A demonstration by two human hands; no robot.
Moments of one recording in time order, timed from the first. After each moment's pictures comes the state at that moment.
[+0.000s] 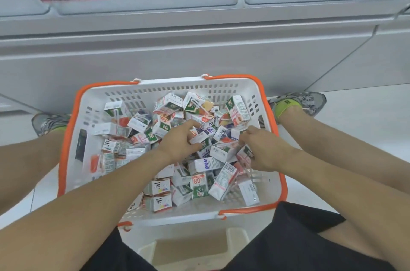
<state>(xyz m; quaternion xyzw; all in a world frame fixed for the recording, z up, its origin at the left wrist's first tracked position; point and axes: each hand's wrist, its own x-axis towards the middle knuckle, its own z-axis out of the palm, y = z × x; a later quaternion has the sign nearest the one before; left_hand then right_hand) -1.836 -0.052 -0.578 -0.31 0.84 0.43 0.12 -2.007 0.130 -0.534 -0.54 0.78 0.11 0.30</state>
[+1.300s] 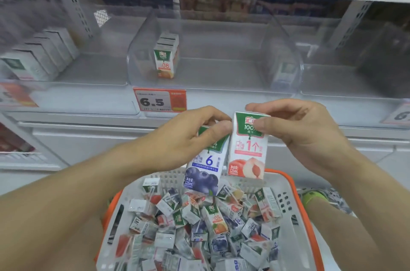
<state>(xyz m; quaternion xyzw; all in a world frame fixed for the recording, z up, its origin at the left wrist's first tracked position) -1.832 -0.158 -0.316 -0.14 0.89 0.42 -0.09 -2.003 -0.008 -0.303 -0.34 0.59 -0.64 0.37</state>
